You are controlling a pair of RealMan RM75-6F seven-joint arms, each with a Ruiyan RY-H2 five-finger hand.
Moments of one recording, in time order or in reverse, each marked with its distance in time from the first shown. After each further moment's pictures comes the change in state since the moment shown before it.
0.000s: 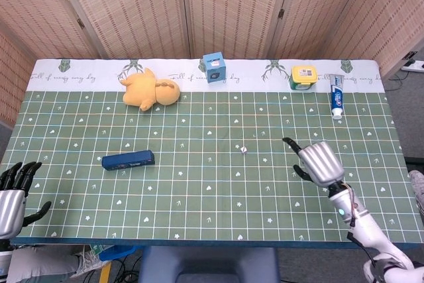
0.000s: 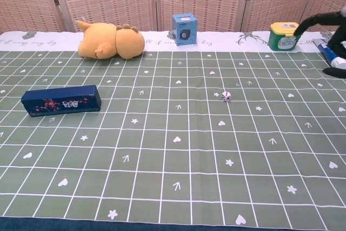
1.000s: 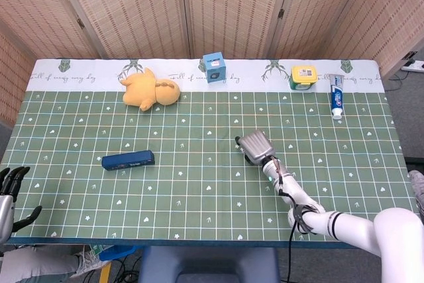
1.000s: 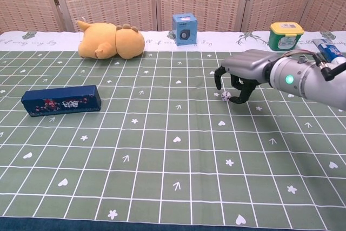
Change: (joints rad) left arm 0.036 0.010 0.005 0.021 -0.016 0.020 -0.043; right arm 0.426 -0.439 0.019 0.458 0.472 -0.333 -0.251
